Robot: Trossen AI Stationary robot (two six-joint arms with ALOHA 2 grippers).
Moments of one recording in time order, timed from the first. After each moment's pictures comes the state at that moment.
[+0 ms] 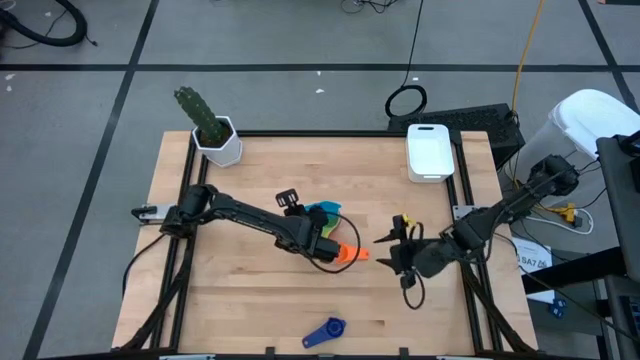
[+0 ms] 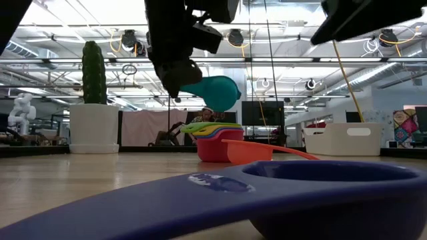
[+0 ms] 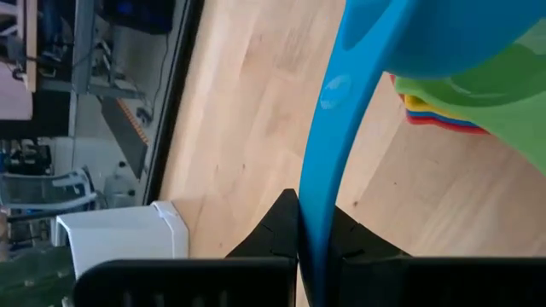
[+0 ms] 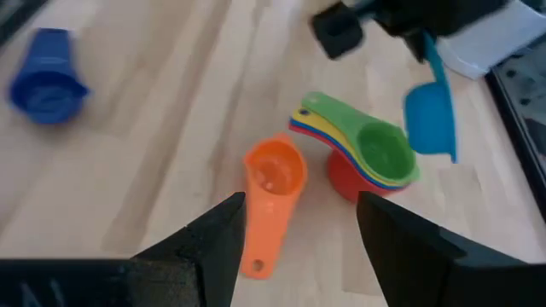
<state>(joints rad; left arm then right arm) -0.23 2.12 1.77 -1.46 -0.75 -0.70 0.56 1.15 0.75 -0.35 0.52 0.09</state>
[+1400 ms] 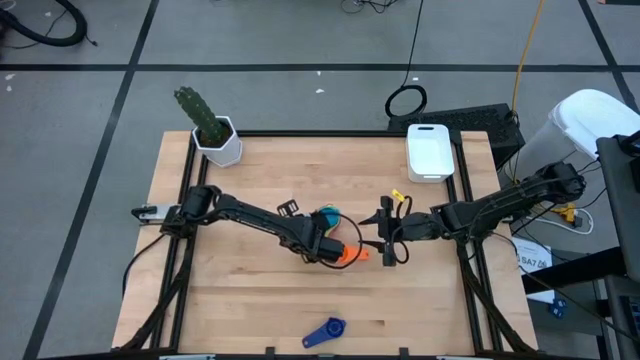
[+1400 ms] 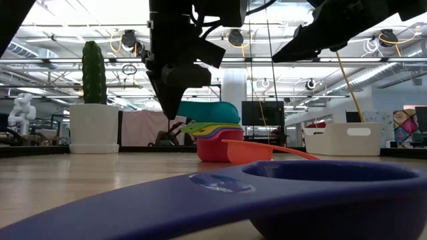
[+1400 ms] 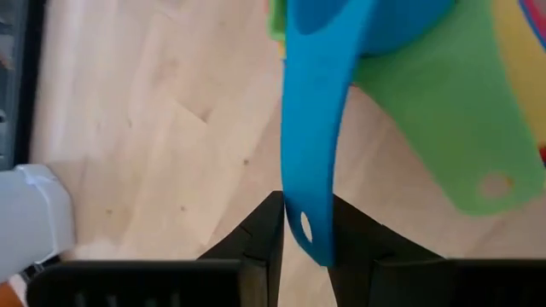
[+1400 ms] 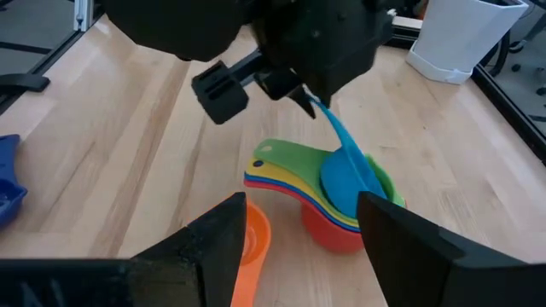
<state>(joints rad) -0.22 2.14 1.77 -1.37 -0.45 -0.75 0.27 1.15 0.58 0.08 0.28 0.04</state>
